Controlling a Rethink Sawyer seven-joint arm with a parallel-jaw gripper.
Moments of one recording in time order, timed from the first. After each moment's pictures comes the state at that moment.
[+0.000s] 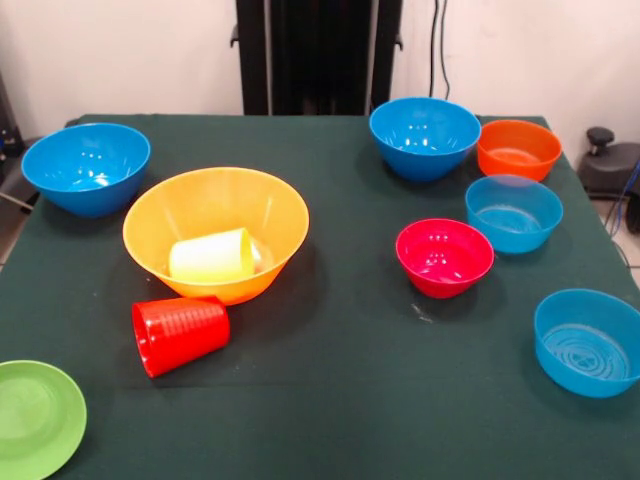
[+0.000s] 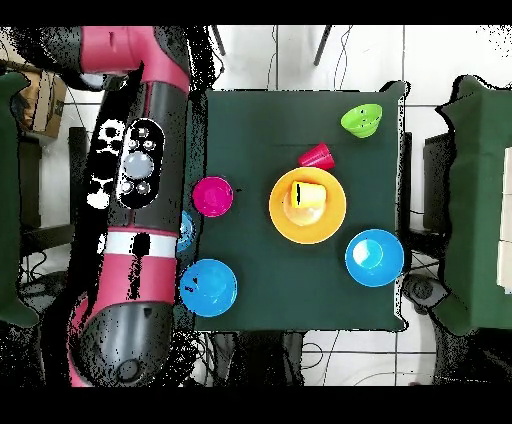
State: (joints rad) arm 0.15 0.06 -0.94 0.28 0.87 1.18 2.21
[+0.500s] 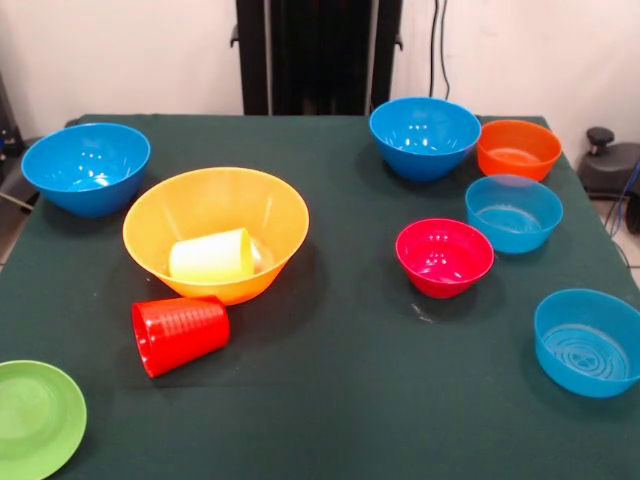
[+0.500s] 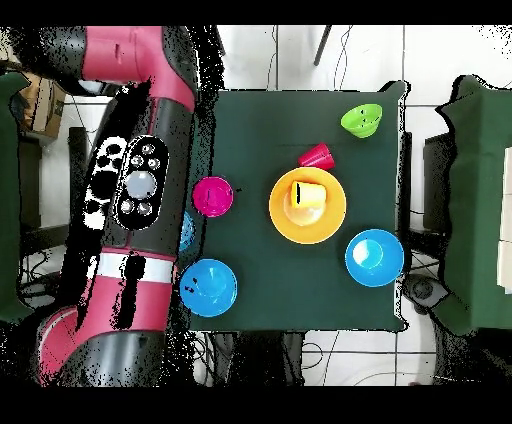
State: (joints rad) arm 0.20 -0.05 -0.80 0.47 0.82 1.12 2.21
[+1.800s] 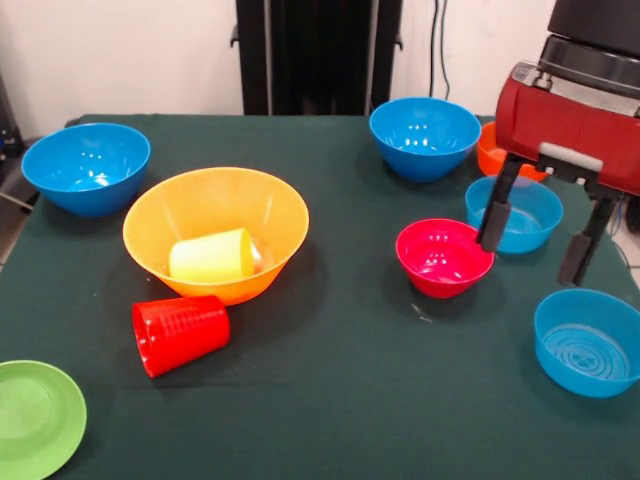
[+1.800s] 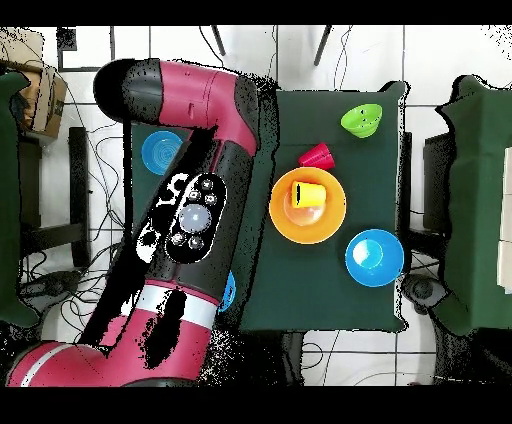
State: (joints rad) arm 0.19 -0.27 -0.55 0.88 0.44 0.78 2.21
